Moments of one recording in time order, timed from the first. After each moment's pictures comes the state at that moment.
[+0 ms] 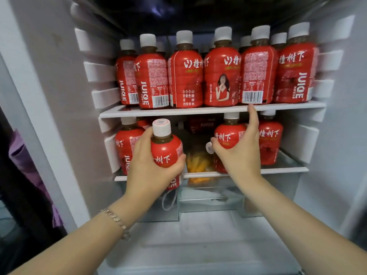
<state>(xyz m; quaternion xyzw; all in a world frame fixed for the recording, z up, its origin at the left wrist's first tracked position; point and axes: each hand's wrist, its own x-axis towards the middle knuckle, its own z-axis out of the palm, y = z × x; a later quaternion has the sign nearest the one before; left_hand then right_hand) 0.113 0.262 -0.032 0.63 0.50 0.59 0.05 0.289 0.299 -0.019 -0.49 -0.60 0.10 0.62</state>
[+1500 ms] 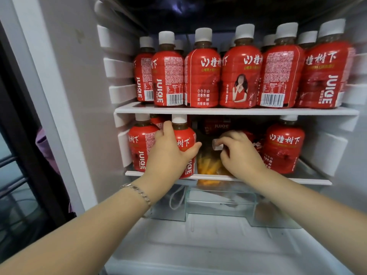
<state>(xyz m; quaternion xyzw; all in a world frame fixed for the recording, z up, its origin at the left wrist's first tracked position) 0.127 0.285 -0.009 0.62 0.63 0.47 0.02 0.293 0.343 -0.024 -0.47 -0.81 -0.05 0.33</state>
